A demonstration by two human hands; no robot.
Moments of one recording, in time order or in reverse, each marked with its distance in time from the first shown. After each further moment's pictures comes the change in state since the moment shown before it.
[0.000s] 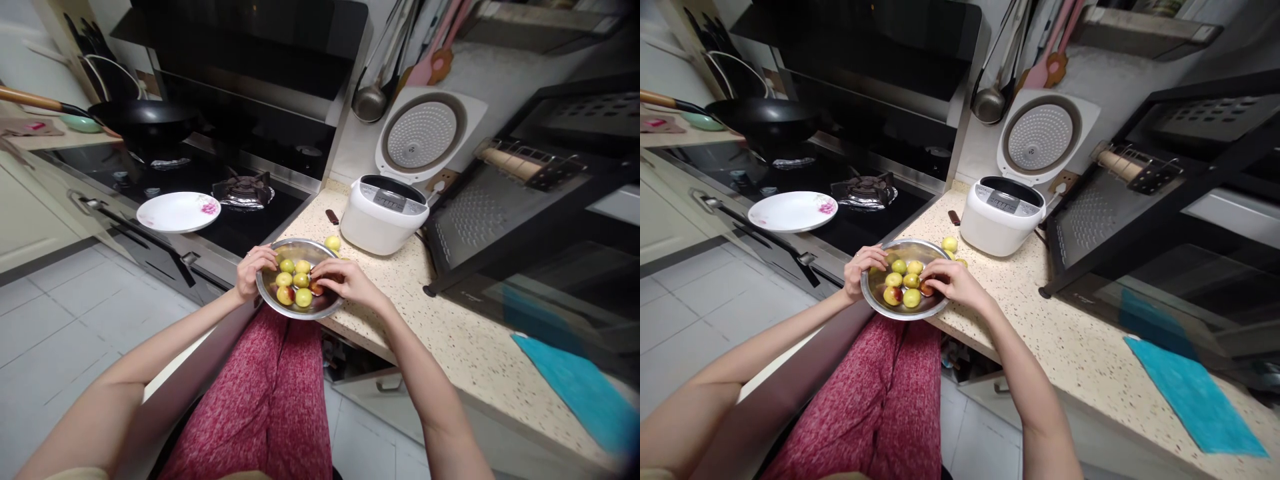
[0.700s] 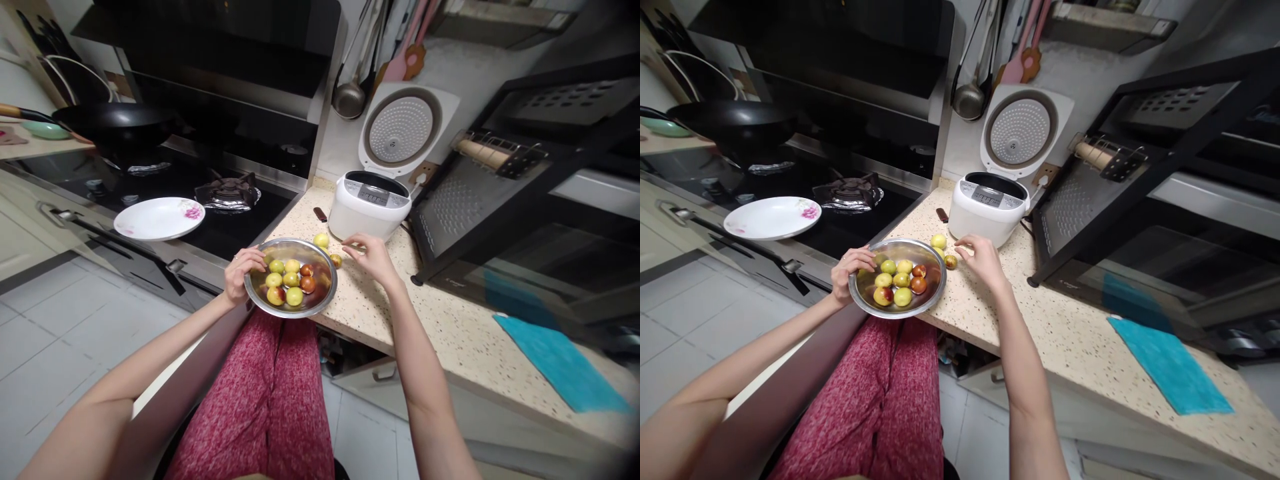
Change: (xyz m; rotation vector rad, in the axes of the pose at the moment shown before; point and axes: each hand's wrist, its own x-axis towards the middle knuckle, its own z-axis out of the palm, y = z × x) left_hand 0.000 0.000 -0.002 -0.014 -0.008 -0.035; right_hand -0.019 0.025 -0.056 -0.395 0.377 0.338
